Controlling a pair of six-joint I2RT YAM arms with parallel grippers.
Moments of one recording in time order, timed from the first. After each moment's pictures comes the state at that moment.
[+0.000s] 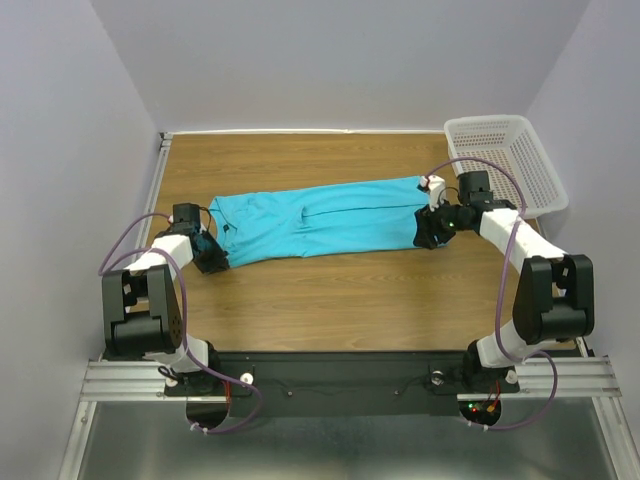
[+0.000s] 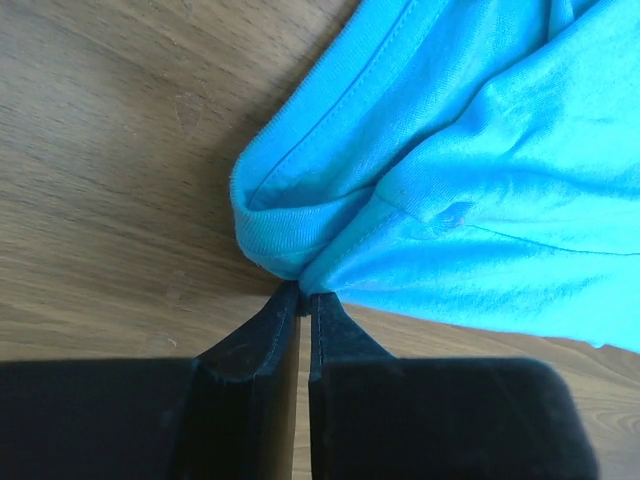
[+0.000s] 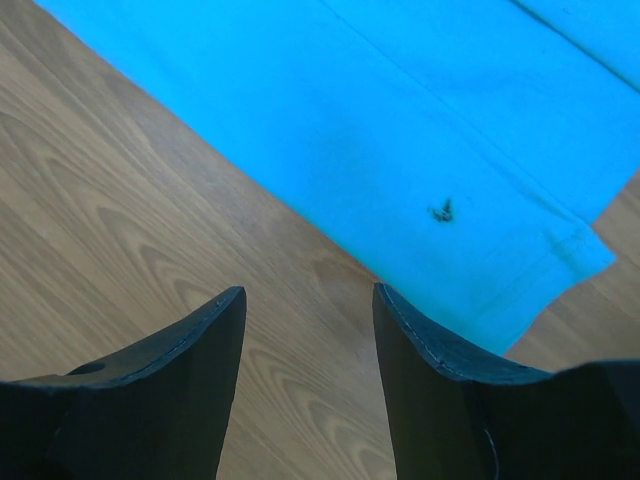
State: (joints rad) left arm 0.11 1.48 0.75 -0.42 0.12 -0.55; right arm 0.05 1.53 1.02 -0.51 -0.58 -0.44
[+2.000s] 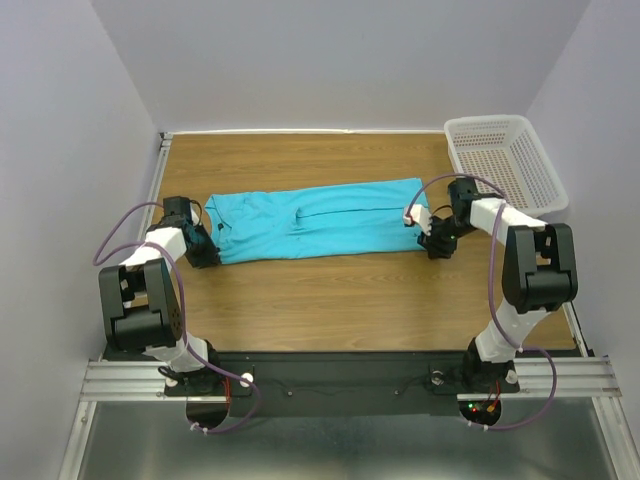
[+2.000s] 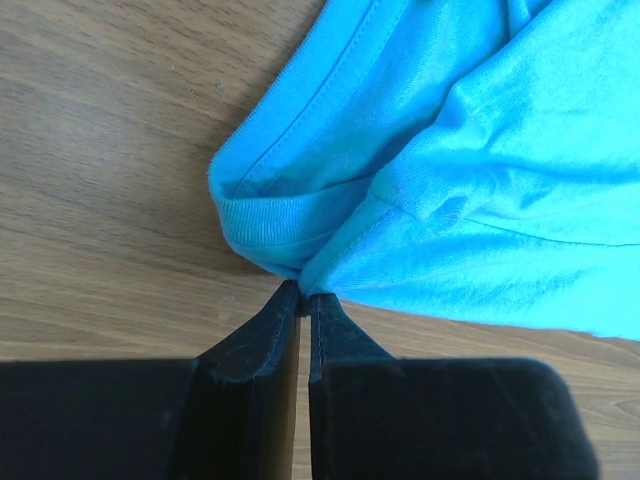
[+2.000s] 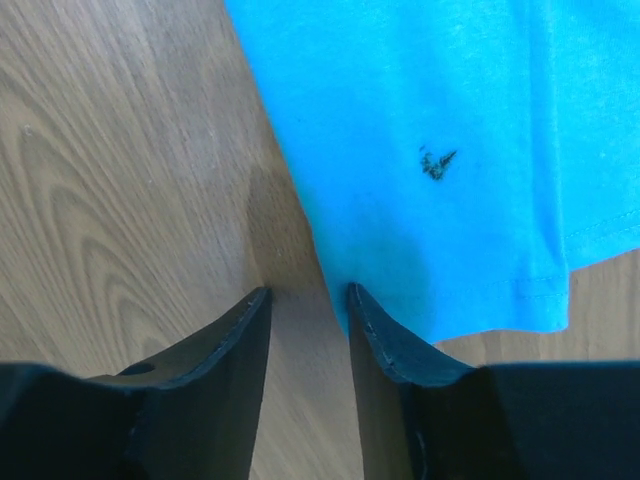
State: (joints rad) left arm 0.17 1.51 0.83 -0.47 0.14 -0.38; right arm 0.03 1.75 1.09 -0.72 -0.45 -1.23
